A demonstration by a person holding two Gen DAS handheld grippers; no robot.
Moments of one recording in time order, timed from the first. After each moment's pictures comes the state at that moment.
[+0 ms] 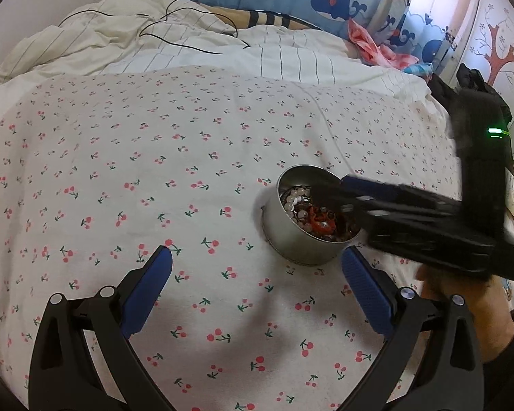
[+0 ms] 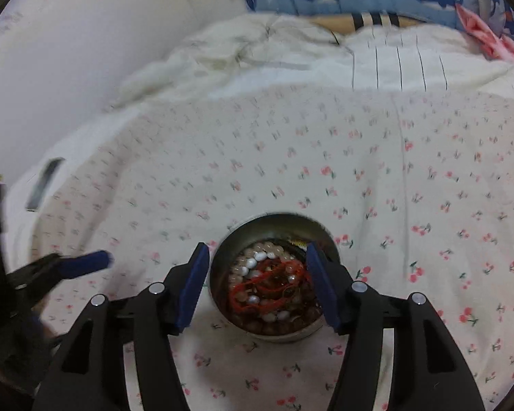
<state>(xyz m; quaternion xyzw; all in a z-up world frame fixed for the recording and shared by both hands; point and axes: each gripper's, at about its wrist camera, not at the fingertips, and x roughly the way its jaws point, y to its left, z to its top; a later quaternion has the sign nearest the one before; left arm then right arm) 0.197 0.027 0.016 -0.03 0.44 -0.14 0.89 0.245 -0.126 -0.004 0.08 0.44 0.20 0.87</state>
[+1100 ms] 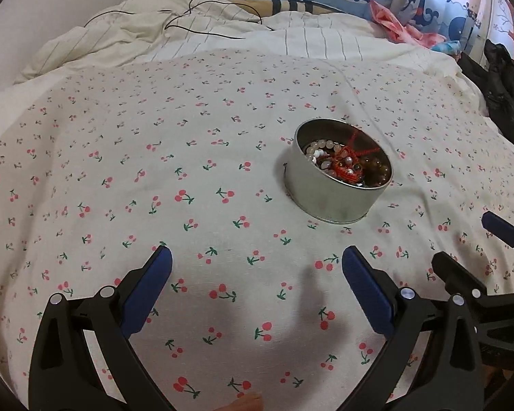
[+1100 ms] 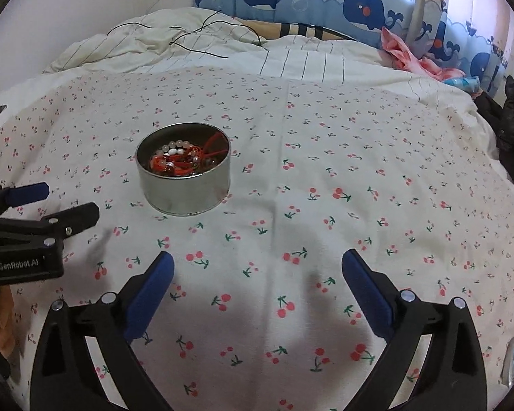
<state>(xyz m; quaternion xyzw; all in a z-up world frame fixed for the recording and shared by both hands) 0.162 0.008 -0.014 0.02 0.45 -0.06 0.89 0.117 -0.156 -0.008 -0.03 0.42 0.01 0.90</state>
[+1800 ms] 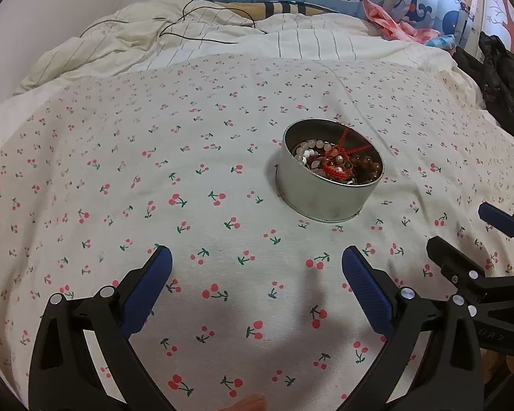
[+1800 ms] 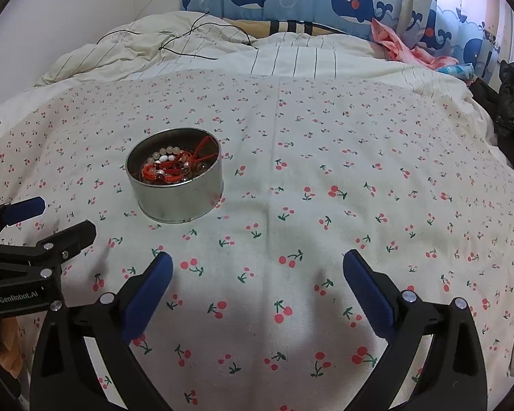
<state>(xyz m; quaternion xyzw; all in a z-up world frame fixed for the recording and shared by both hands) 0.158 -0.004 -0.011 0.04 0.44 -0.06 0.90 0.121 -0.161 -0.008 -0.01 0.42 0.00 0.91</state>
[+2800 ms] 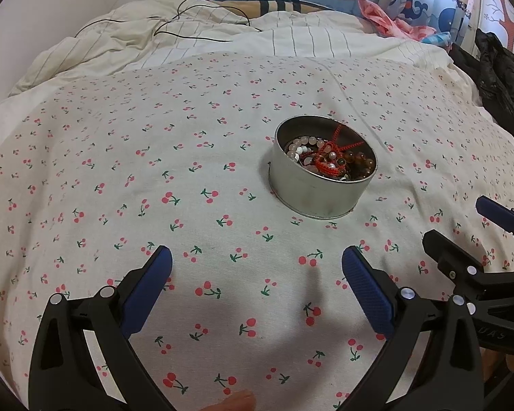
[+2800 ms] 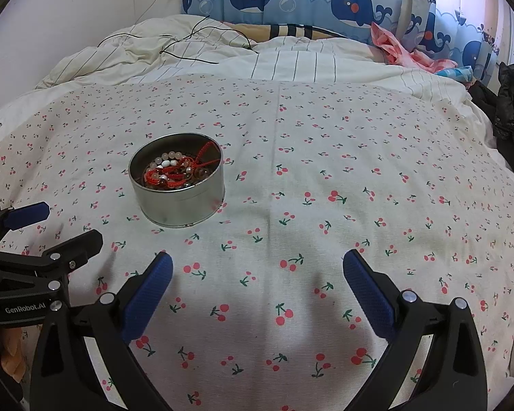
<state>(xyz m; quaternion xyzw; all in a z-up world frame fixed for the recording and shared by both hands) 0.158 -0.006 -0.010 0.04 0.44 -0.07 0.89 0.121 -0.159 -0.006 -0.01 0.42 0.00 0.91</state>
